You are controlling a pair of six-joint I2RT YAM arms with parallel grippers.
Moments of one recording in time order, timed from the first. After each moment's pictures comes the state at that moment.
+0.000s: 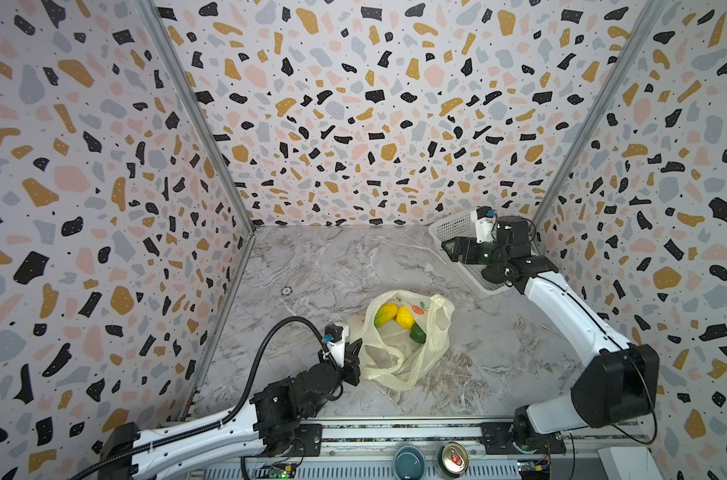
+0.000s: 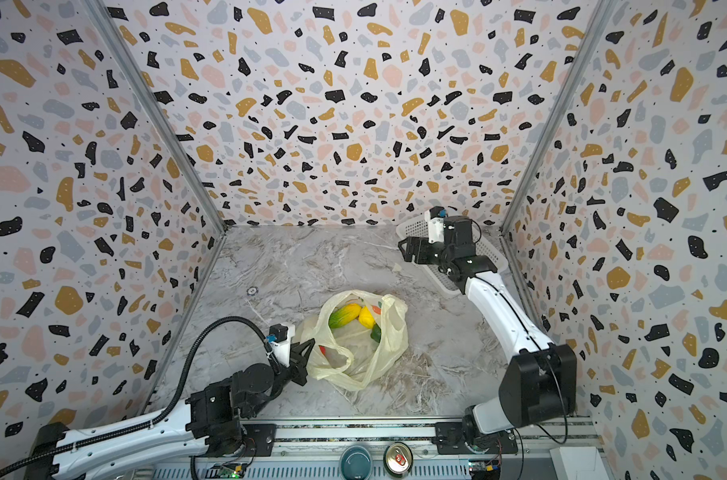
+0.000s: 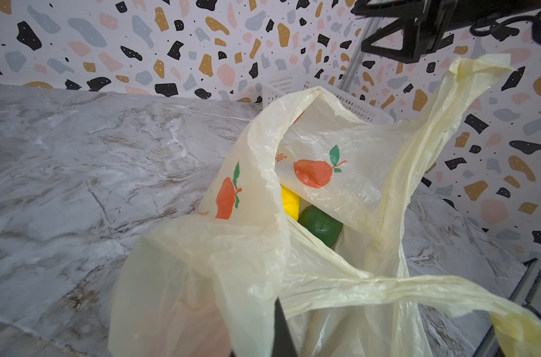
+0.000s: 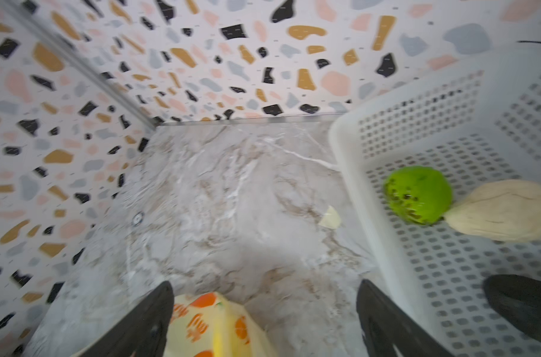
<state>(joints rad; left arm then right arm) -1.17 0.55 0.27 -0.03 -0.57 -0.48 0.28 1.41 1.28 -0.36 -0.37 0.27</state>
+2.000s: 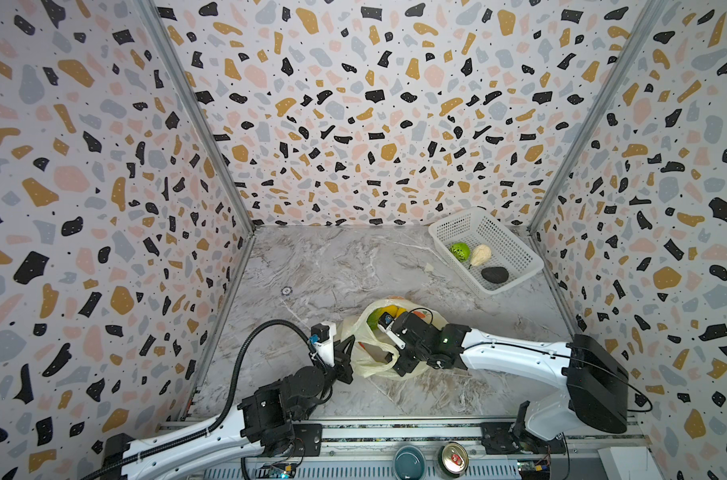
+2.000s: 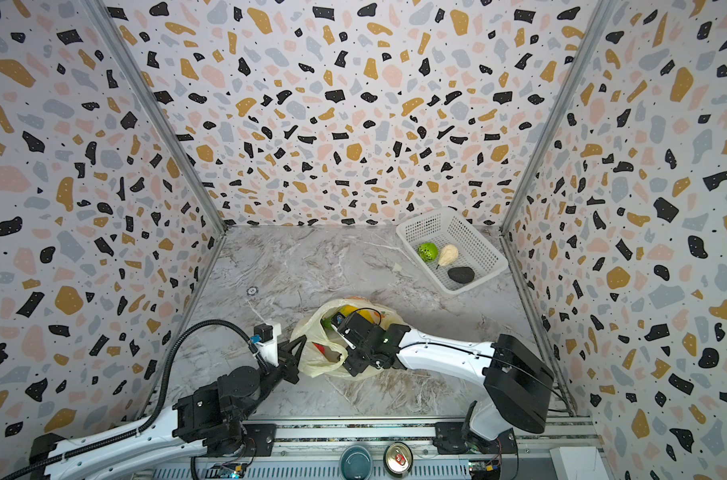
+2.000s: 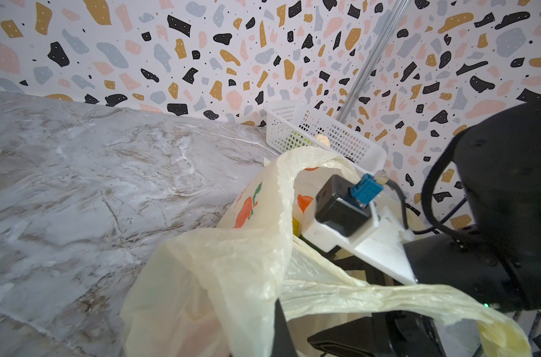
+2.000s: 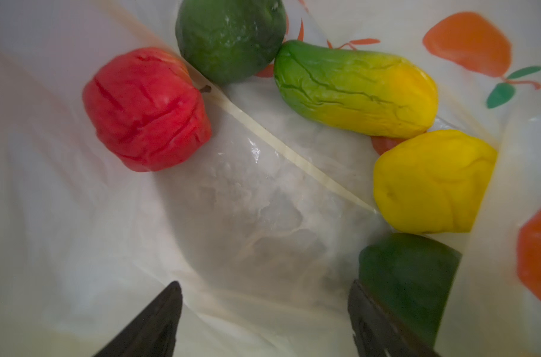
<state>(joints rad) -1.17 0.43 0.27 -0.08 -0.61 -0.51 1.08 1.54 0.98 -0.46 0.10 0.13</state>
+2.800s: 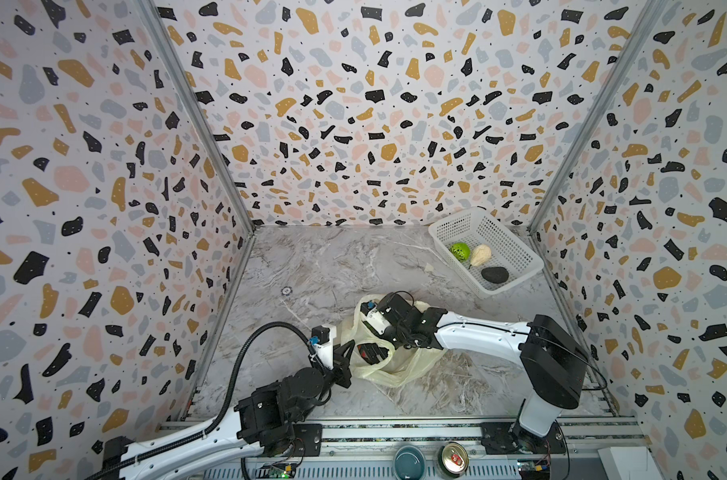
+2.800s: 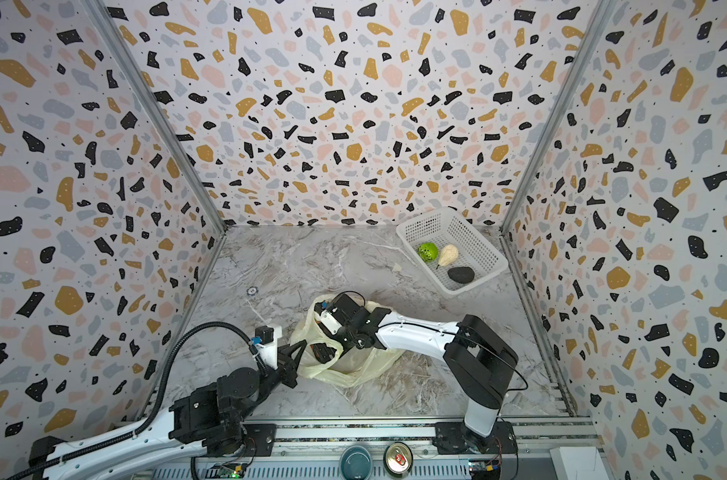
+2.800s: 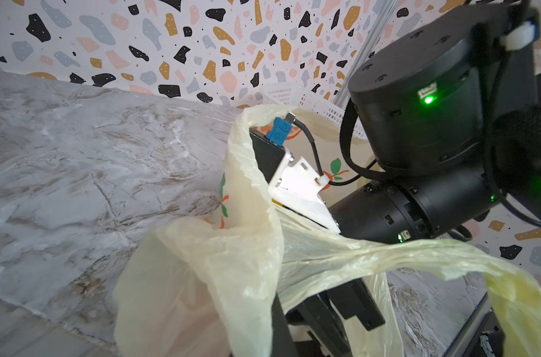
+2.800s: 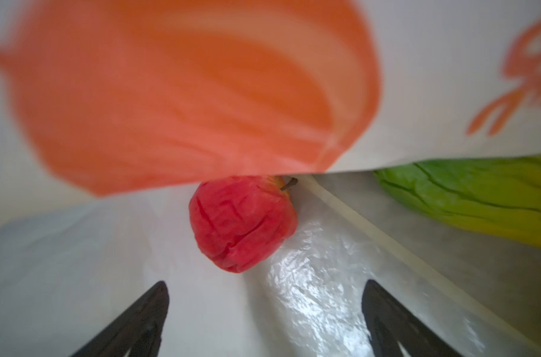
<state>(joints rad) -1.17 0.38 0.27 -0.18 -0.56 -0.55 1.01 1.74 1.14 -0.31 -0.32 0.27</state>
